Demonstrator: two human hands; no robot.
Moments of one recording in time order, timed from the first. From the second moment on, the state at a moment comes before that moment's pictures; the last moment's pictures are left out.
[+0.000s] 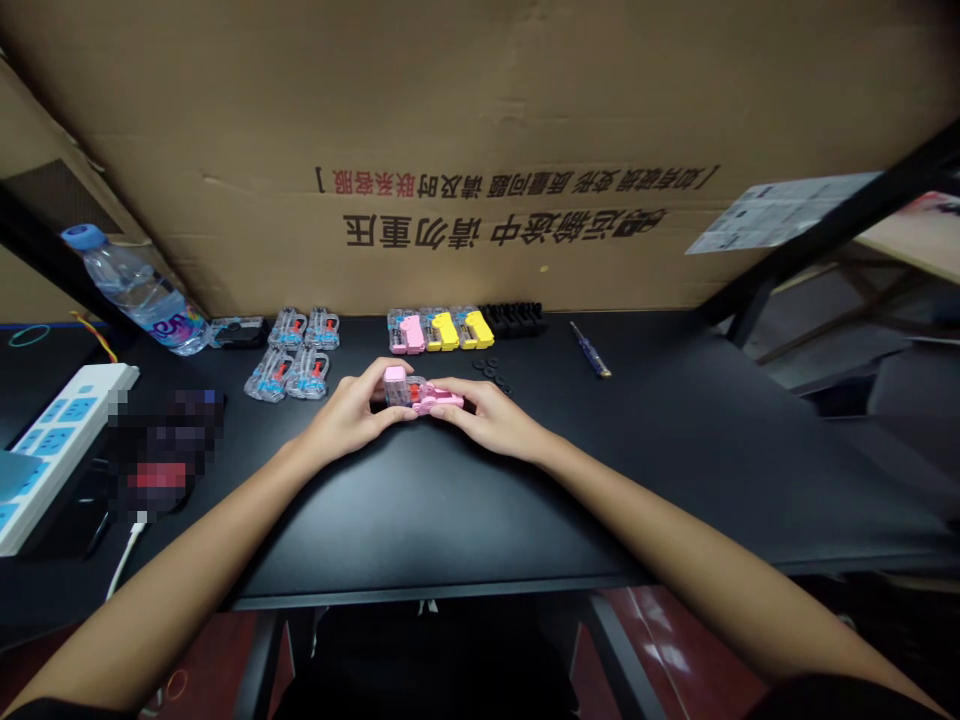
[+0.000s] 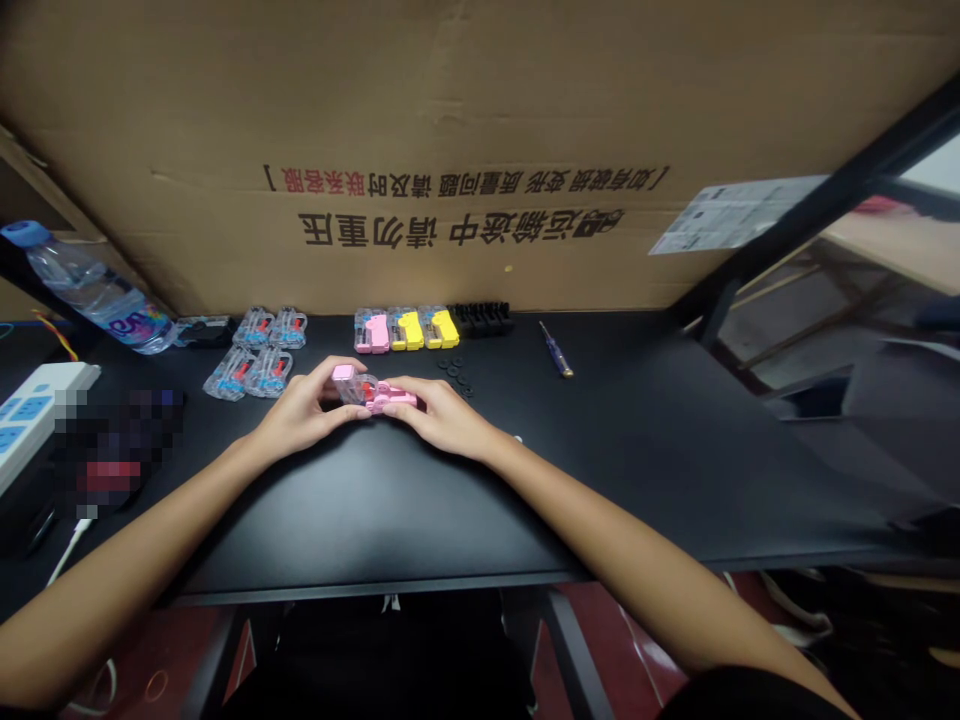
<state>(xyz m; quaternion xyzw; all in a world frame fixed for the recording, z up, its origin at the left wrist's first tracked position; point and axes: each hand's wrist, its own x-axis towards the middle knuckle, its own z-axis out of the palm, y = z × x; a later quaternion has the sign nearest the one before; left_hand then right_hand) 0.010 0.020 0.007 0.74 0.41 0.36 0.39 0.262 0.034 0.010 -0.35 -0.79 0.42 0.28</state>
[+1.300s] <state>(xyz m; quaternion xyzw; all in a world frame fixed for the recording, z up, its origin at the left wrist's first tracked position) 0.008 0.019 0.008 0.78 0.41 0.34 0.32 0.261 0.034 0.006 -0.35 -0.81 0.37 0.29</state>
